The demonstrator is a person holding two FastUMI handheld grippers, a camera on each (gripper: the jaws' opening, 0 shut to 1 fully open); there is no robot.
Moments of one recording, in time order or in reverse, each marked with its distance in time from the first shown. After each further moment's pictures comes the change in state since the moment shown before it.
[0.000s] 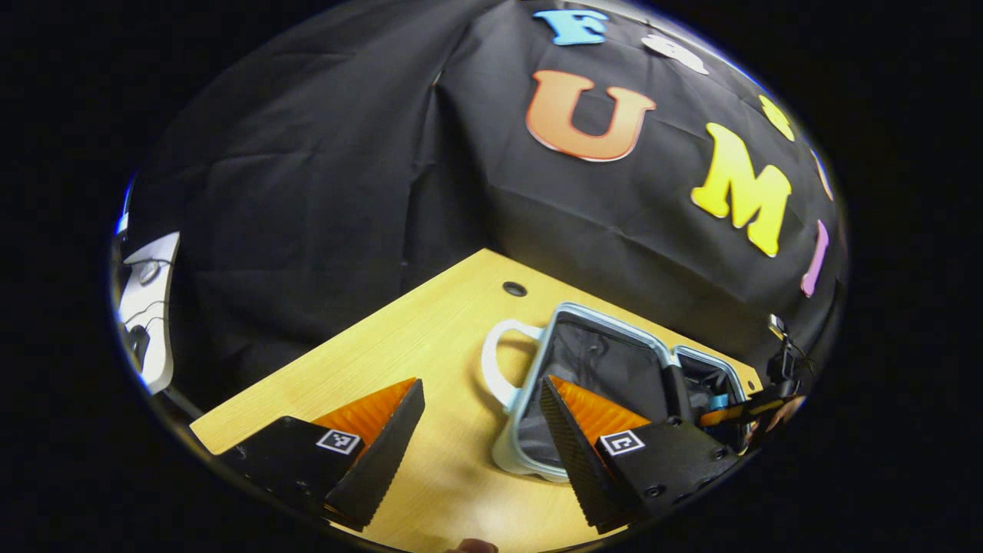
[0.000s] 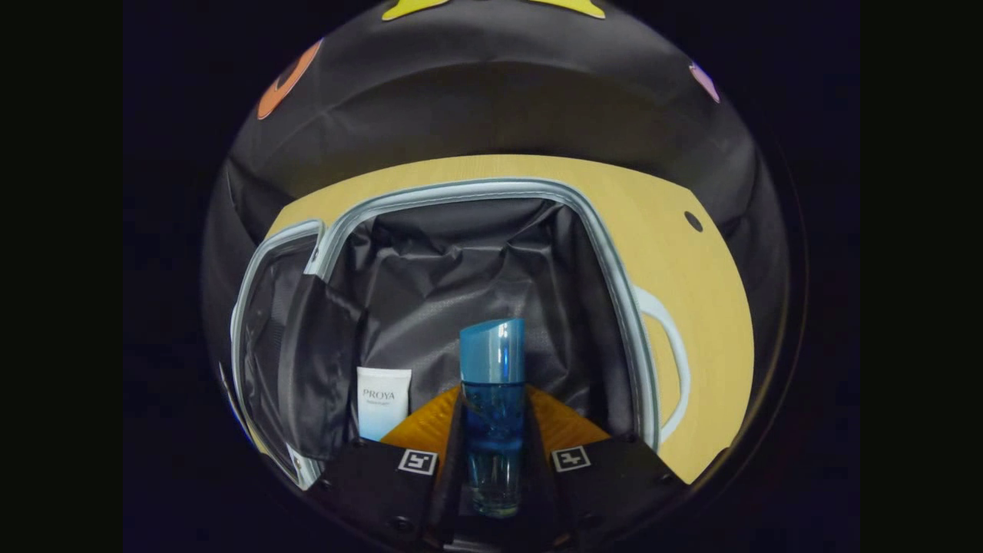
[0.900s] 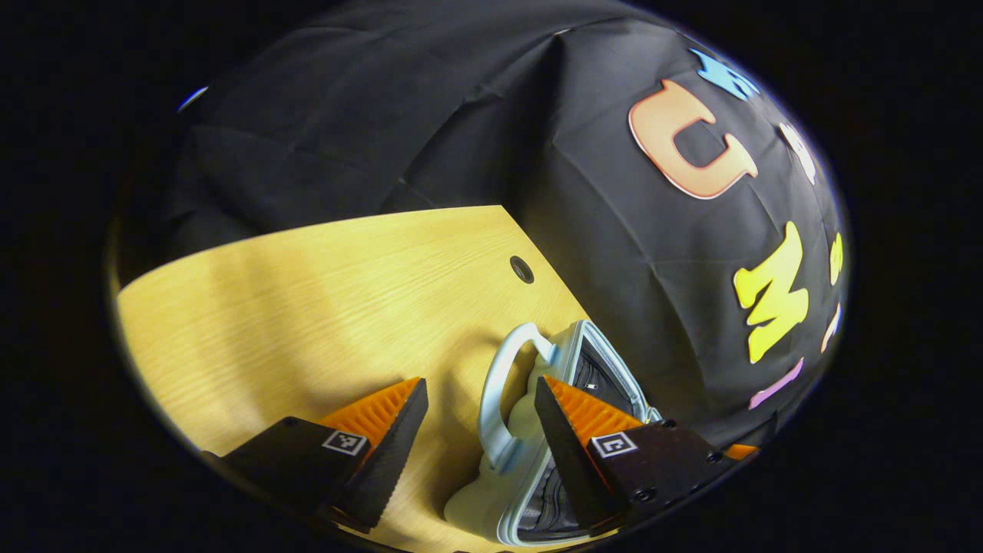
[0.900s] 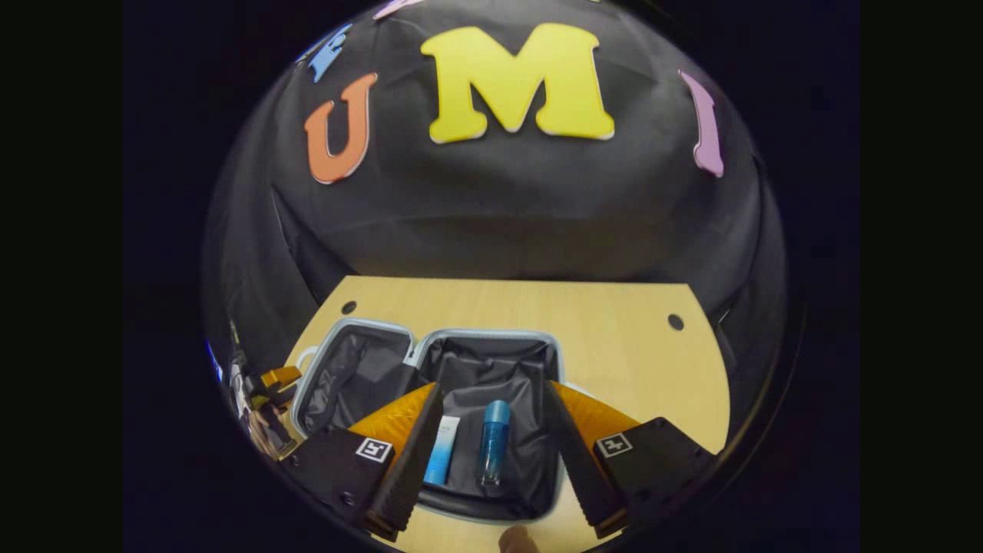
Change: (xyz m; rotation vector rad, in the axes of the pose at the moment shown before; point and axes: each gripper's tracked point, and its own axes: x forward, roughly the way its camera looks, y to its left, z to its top) left arm 0.102 -0.020 -0.026 -0.480 0.148 -0.189; right arm -0.201 -0.026 0.101 -0.090 -0.396 0.179
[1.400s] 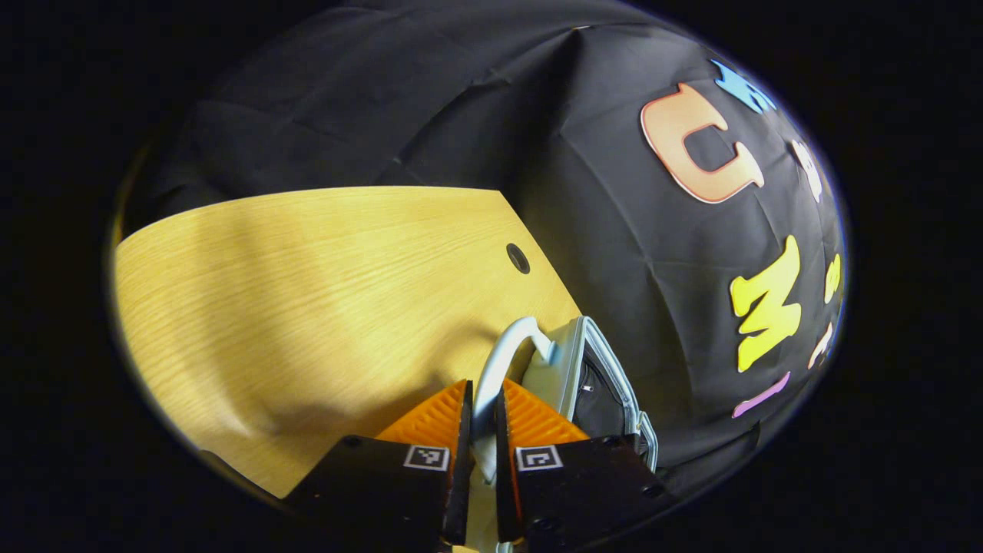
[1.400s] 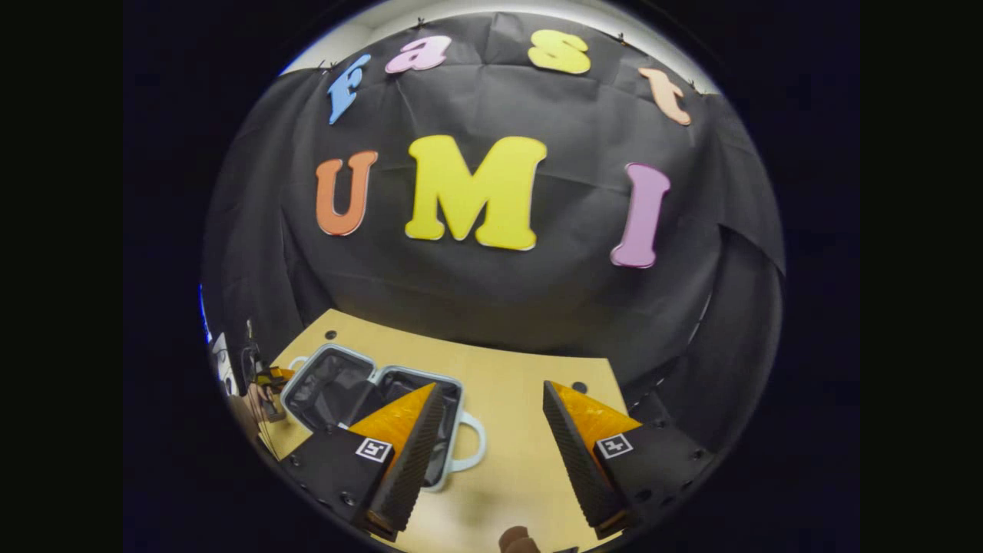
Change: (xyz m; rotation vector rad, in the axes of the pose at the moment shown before) left arm 0.019 -0.005 -0.008 -0.019 0.044 -0.052; right arm -0.181 -0.122 0.069 -0.089 -0.231 -0.165
